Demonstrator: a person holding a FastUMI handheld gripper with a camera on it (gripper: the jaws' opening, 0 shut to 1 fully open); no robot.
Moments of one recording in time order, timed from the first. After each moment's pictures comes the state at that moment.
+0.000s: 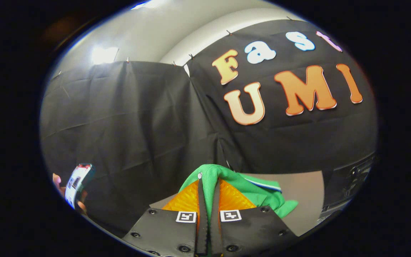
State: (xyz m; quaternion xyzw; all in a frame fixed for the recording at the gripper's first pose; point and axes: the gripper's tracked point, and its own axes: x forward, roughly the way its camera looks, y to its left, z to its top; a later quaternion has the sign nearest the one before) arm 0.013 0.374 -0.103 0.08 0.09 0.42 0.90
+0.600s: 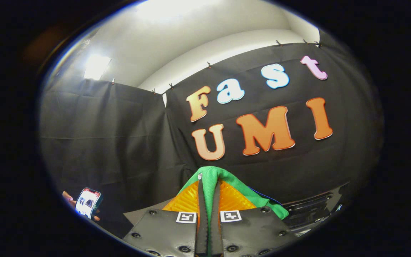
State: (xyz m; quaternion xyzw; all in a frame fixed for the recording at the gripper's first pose) arm 0.063 0.179 0.007 0.08 0.00 0.30 0.95
